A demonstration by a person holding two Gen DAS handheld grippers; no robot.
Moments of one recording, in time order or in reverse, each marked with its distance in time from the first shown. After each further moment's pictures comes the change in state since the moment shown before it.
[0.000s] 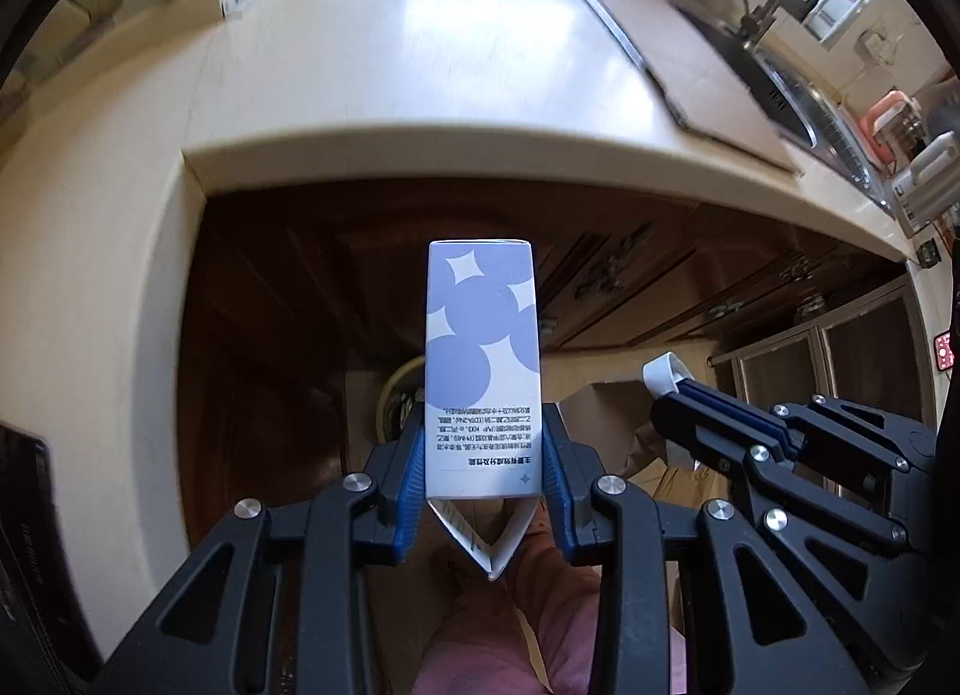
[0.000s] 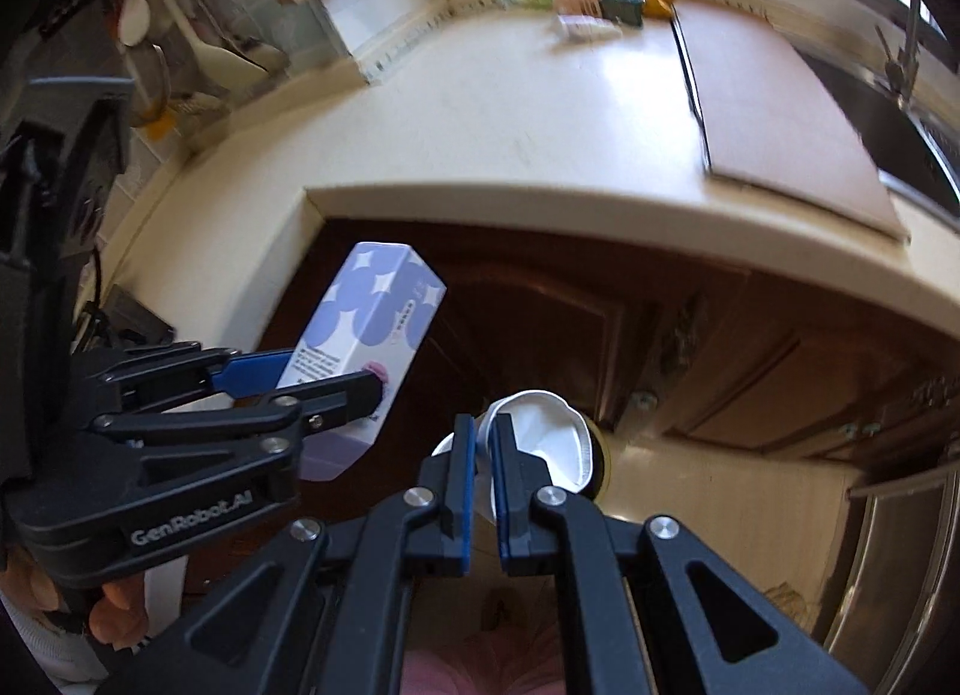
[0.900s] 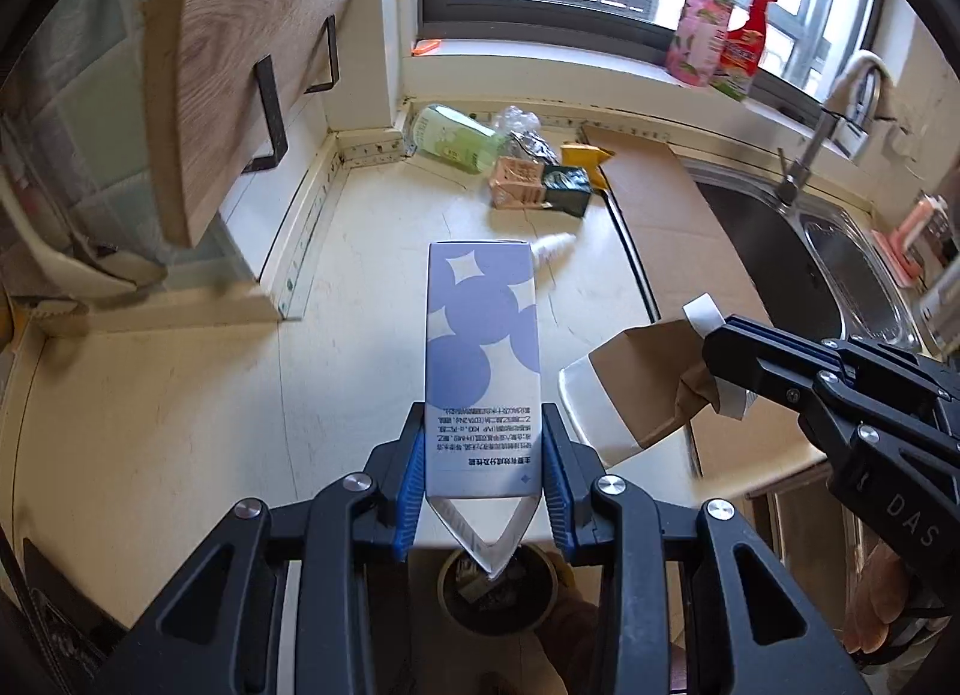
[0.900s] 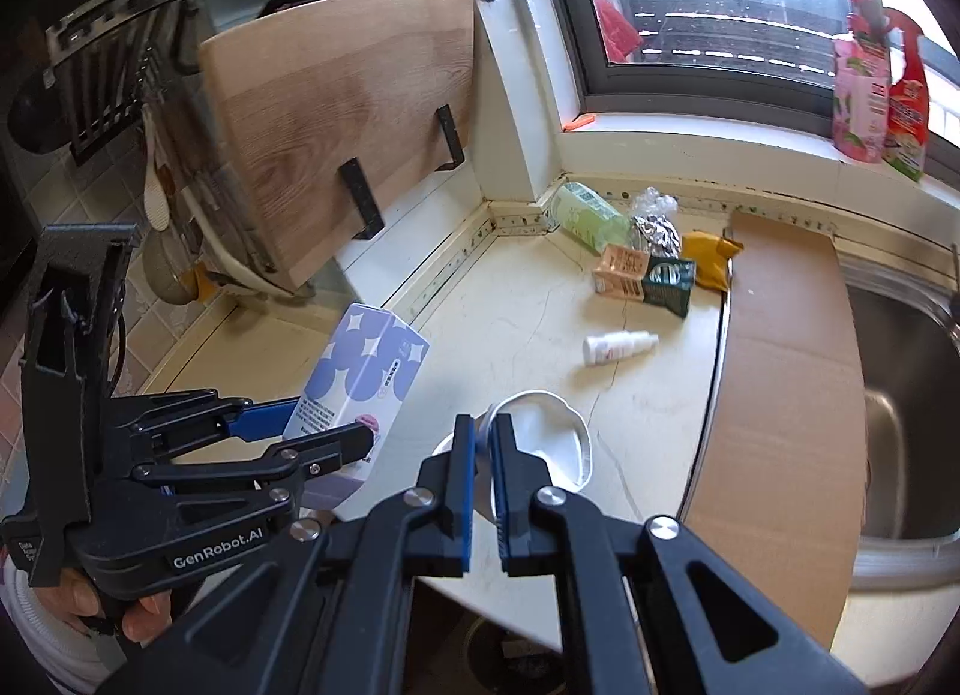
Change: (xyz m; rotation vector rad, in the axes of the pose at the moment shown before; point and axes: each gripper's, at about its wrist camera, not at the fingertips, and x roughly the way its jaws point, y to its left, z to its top) left arm -0.107 -0.005 0.177 0.022 -0.292 0.124; right arm -0.084 -0.010 0.203 -0.157 -0.295 0.129
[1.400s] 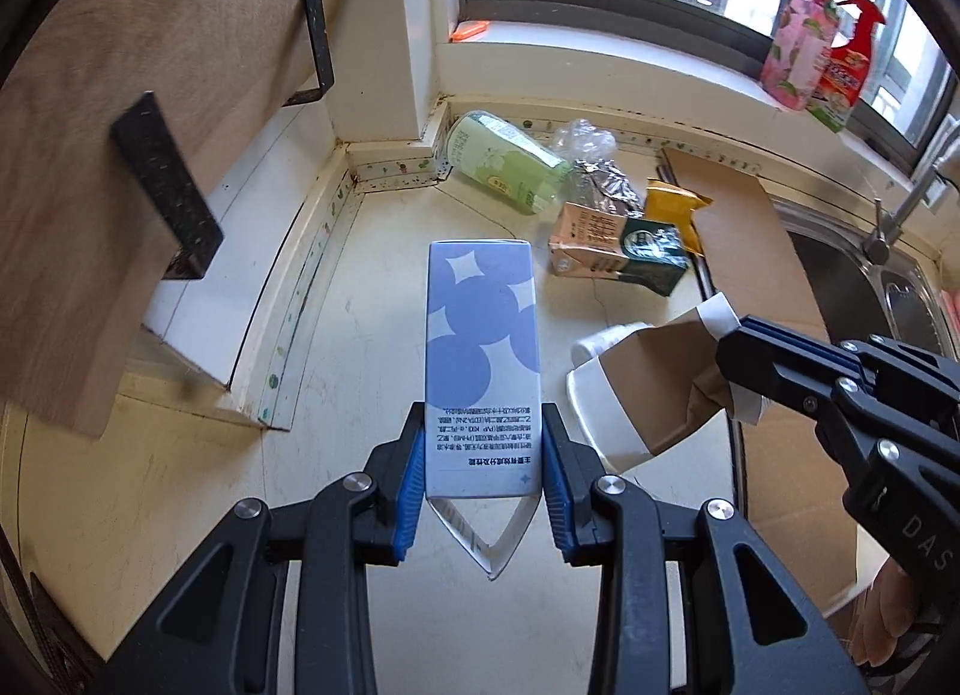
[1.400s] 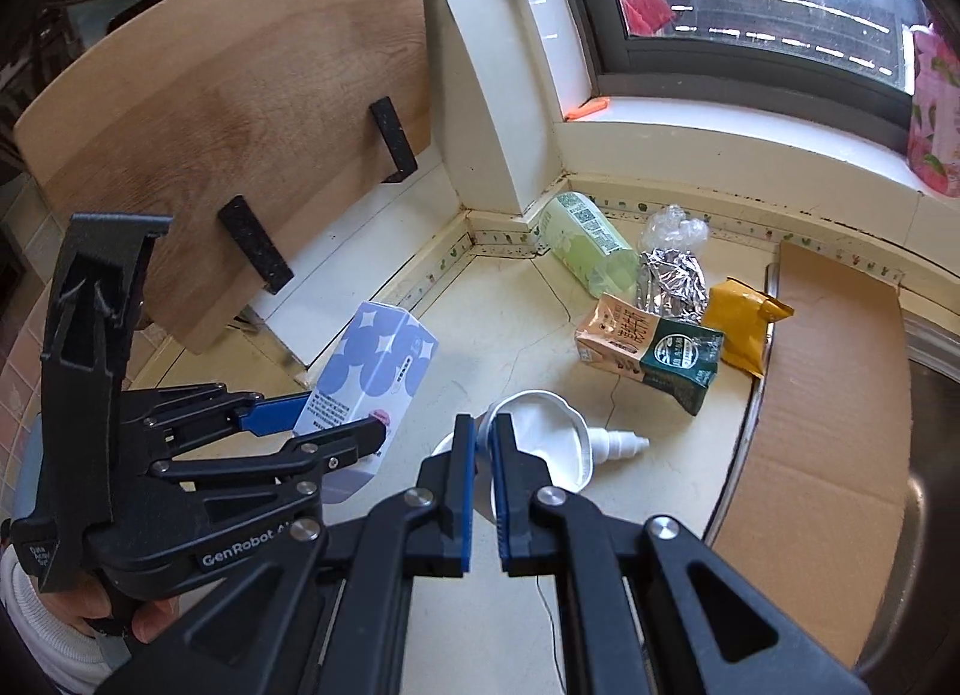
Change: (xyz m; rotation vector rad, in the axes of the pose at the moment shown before) left arm 0.101 0.014 0.110 -0.074 0.050 0.102; right arm 0.096 -0.071 0.091 -0.043 0.063 0.076
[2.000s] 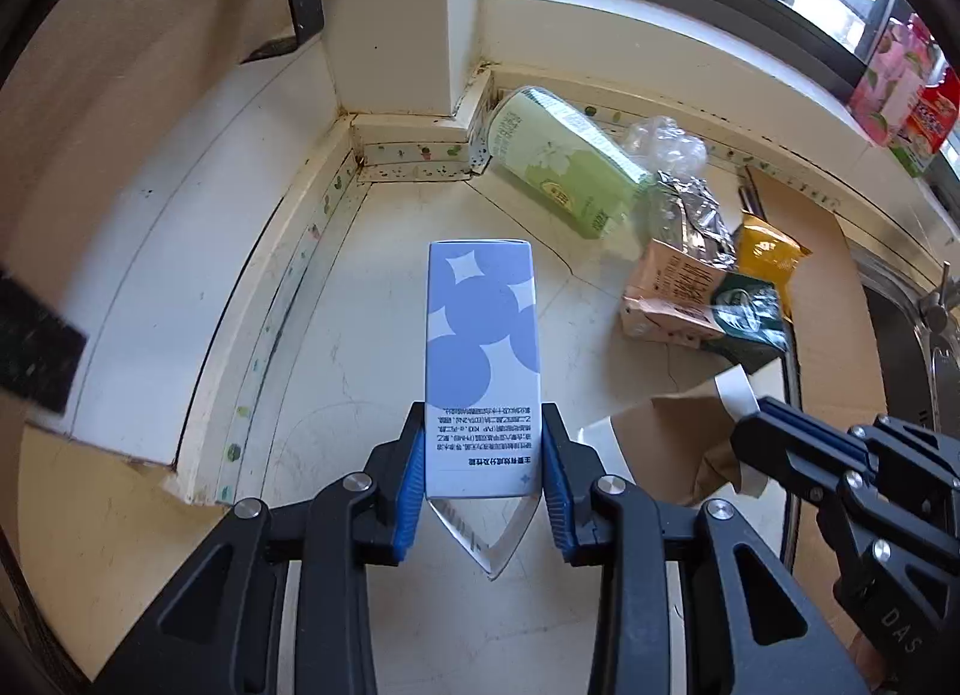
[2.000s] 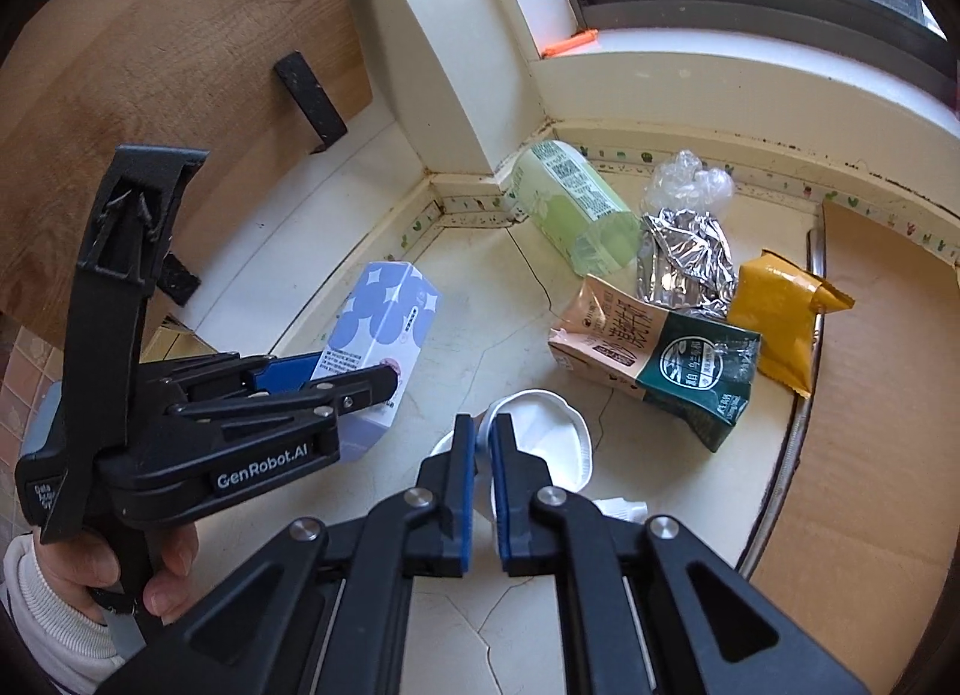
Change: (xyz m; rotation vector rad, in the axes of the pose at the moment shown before) left arm 0.092 0.013 0.052 -0.104 0.077 0.036; right arm 0.076 -0.048 0.022 0.036 0.091 0.065
